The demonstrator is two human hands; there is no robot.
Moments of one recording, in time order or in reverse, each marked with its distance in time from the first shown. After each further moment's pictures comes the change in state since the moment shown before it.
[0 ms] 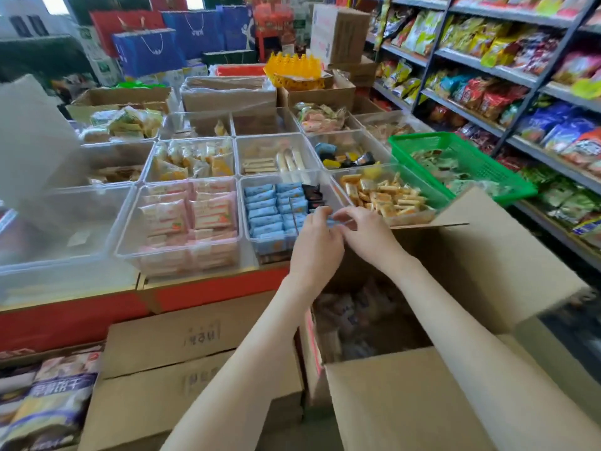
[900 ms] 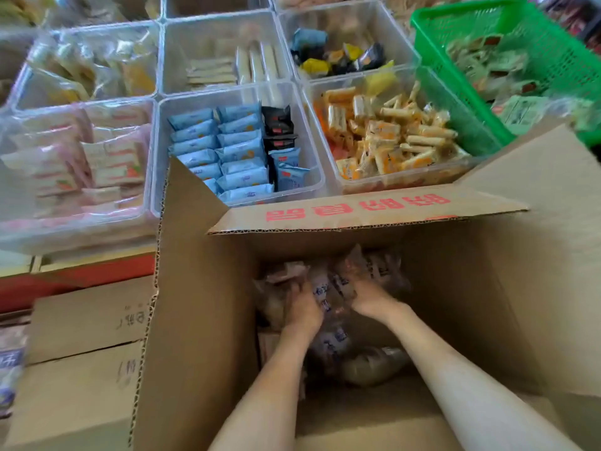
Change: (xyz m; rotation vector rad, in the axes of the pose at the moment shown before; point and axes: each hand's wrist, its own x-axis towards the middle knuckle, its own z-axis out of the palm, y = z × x) left_hand 0.008 -0.168 0.256 0.447 -0.608 -0.681; right_hand 0.027 0.311 0.129 -0.165 -0.687 0.347
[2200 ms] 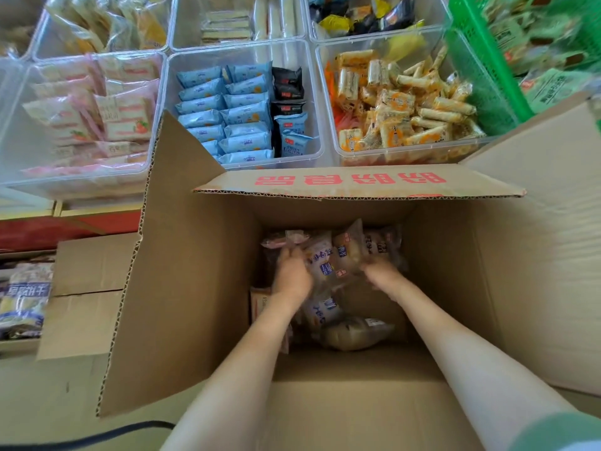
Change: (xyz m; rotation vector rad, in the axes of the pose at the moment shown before) left_hand -0.019 0.010 -0.003 -0.103 0.132 -0.064; right_hand -0.013 0.036 -0.015 0.514 -0.078 0.327
